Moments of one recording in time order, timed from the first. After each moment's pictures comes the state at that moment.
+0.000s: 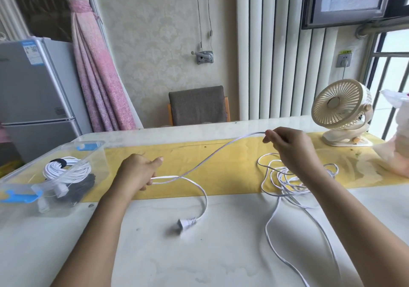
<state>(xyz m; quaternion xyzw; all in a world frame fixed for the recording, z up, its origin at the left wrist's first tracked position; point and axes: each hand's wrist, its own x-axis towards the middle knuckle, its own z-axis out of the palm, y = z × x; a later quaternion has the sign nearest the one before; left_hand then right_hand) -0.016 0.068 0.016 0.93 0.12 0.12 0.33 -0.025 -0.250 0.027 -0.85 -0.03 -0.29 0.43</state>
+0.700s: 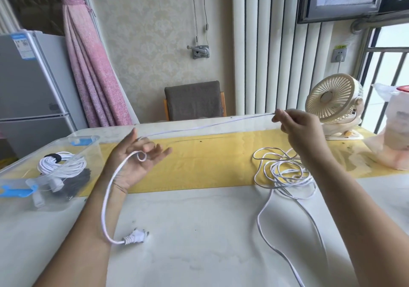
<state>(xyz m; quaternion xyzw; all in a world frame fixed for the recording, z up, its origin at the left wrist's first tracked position) -0.021 0.072 0.023 0.45 -0.20 -0.15 0.86 -0.023 -0.271 0.038 -0.78 -0.03 -0.33 0.53</state>
